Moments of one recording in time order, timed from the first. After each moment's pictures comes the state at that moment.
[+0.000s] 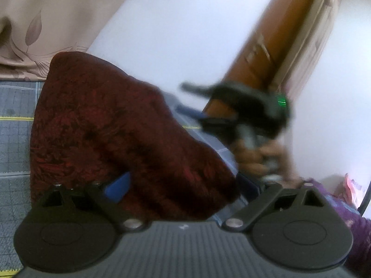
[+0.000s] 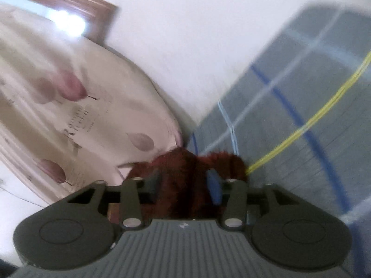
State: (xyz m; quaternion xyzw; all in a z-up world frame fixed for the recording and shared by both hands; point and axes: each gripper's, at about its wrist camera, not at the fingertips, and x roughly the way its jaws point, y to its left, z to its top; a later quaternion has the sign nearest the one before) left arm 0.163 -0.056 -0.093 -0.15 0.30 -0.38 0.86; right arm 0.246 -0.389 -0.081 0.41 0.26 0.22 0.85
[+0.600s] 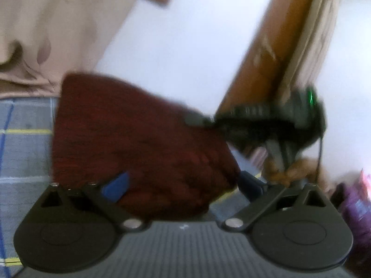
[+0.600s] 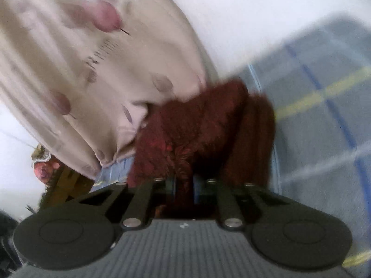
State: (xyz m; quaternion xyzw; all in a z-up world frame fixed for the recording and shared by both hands) left arm 0.118 -0.050 -0.070 -0.13 0.26 -0.34 0.90; right arm 0.190 -0.332 -0.038 0.26 0.31 0.24 0.88
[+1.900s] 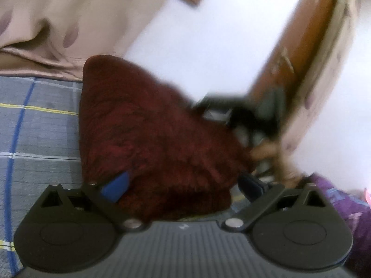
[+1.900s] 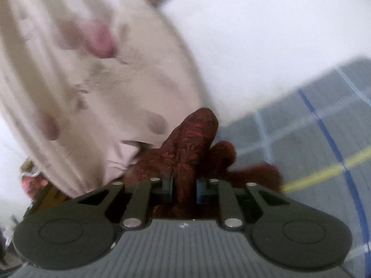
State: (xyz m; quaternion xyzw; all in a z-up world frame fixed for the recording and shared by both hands) left arm 0.133 -0.033 -0.101 -0.16 0.28 -0.31 0.89; right arm 0.278 -0.335 -0.072 0.27 0.29 0.21 0.89
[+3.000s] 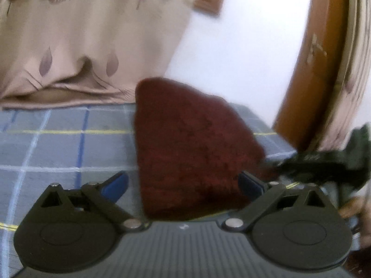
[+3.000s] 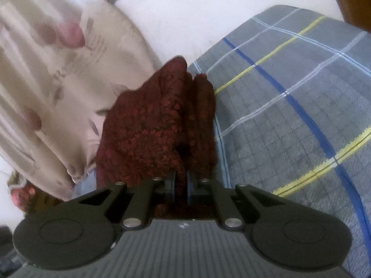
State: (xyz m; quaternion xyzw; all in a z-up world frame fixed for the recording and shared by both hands) left arm 0.091 -0.029 -0.066 -0.06 0.27 -0.17 0.95; right arm 0.136 -0.348 -0.089 0.31 0.32 0.13 0.89
